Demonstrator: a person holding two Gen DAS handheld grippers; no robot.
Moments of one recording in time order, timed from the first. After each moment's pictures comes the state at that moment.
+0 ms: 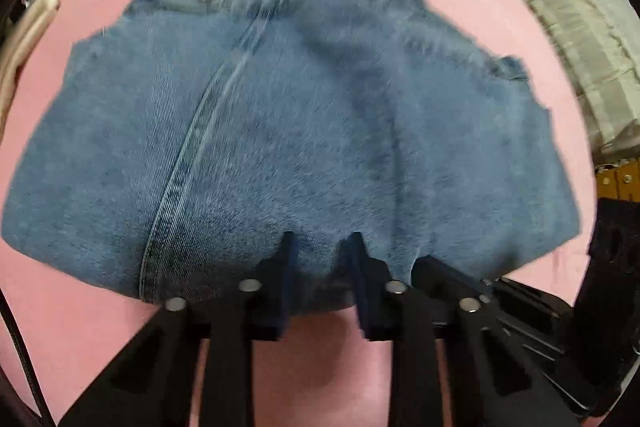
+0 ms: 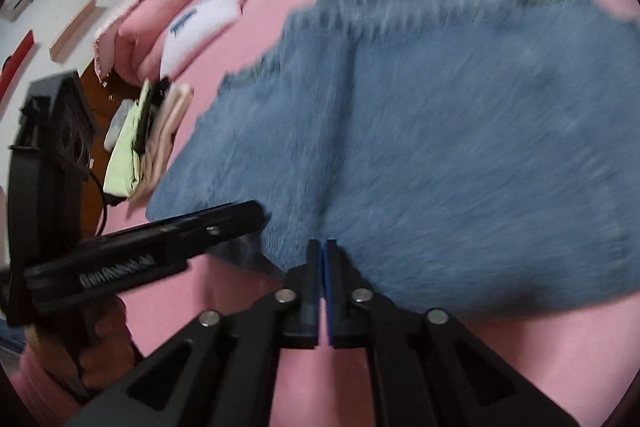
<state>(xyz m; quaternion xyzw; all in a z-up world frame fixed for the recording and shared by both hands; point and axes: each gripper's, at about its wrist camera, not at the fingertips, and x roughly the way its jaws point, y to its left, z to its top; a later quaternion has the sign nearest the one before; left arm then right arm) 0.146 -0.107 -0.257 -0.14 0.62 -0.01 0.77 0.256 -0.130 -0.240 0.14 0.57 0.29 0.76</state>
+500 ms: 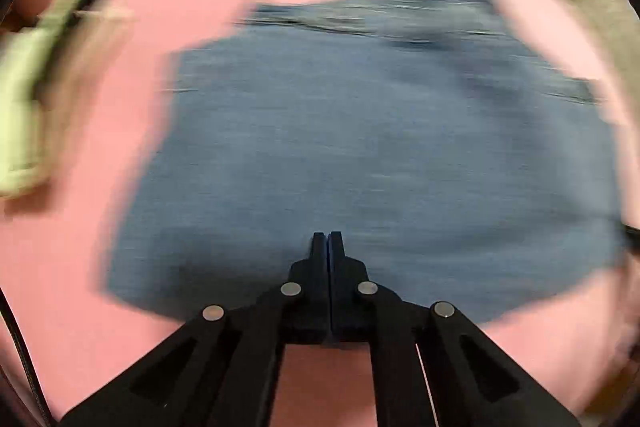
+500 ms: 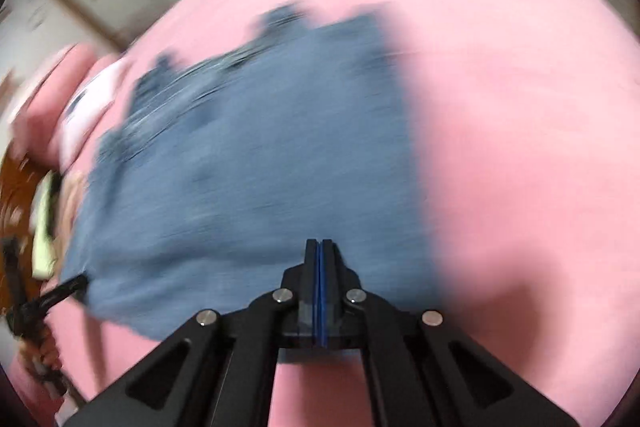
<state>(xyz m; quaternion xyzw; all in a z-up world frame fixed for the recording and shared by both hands) 0.144 -0.018 -0.265 -0.03 0.59 0.13 0.80 0.296 -0.348 -0.245 0.16 0.54 0.08 0.82</state>
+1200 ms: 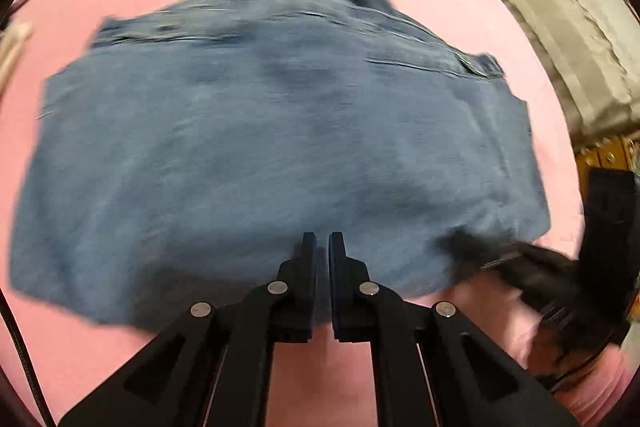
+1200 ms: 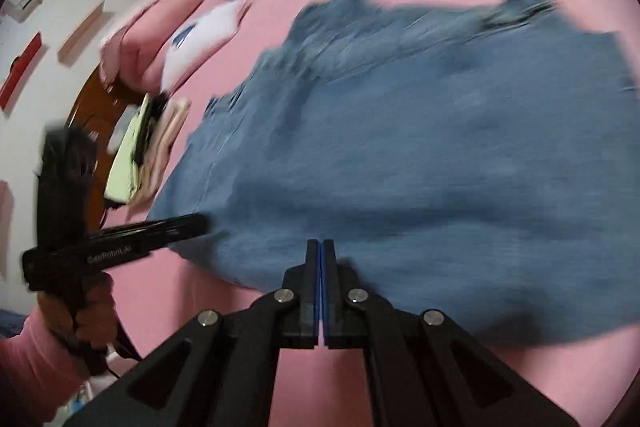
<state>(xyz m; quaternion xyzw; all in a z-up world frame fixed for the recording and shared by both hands) 0.199 -0.139 -0.246 -0.13 0.61 -0.08 0.78 0.277 -0.184 -0.230 0.13 0.55 0.31 0.77</state>
